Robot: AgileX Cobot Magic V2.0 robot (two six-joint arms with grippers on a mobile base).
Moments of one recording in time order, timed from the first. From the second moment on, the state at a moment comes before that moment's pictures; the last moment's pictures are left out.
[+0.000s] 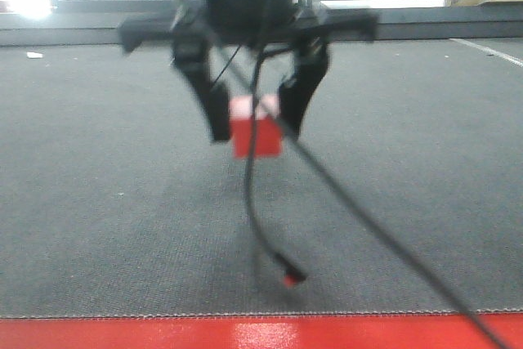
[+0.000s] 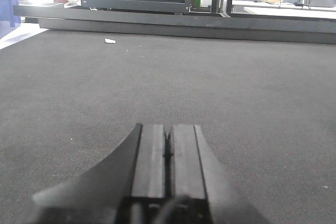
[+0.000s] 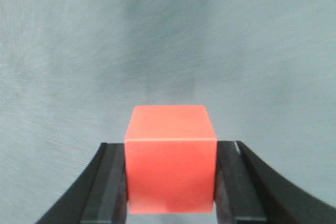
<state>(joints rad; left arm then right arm) -0.04 -0.02 0.03 -0.02 0.02 -0.02 0.83 1.85 -1.63 -0.18 1.22 0.89</state>
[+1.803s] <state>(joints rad) -0.04 -0.02 0.03 -0.02 0.02 -0.02 0.10 0.08 -0.29 0.08 0.28 -0.08</state>
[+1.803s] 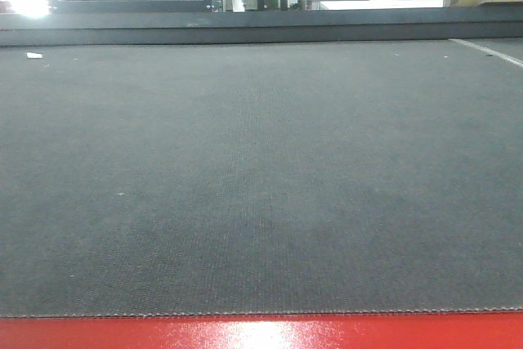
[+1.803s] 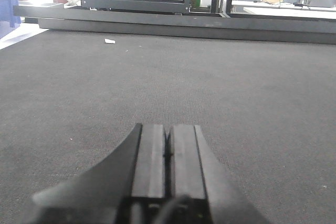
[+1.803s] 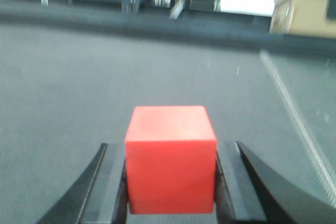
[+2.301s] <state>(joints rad) -0.04 -0.02 0.03 -0.02 0.02 -0.02 0.10 0.00 -0.27 0.08 0.26 -0.08</state>
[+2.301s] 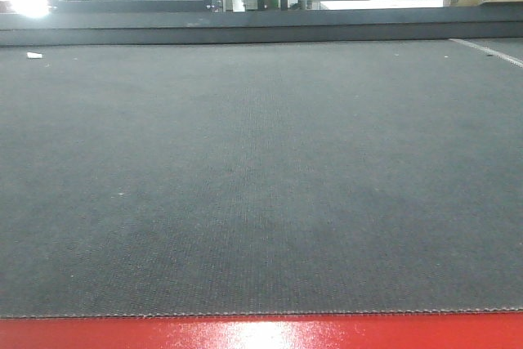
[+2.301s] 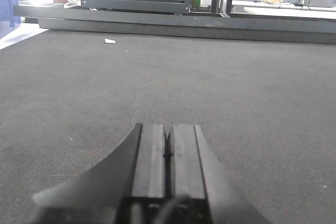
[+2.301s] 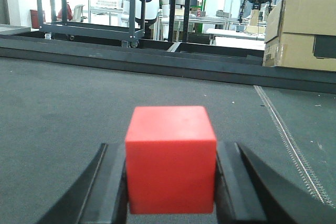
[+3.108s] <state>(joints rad) -0.04 -0.02 0.03 -0.02 0.02 -0.02 0.10 0.00 -0.27 0.08 0.26 -0.08</state>
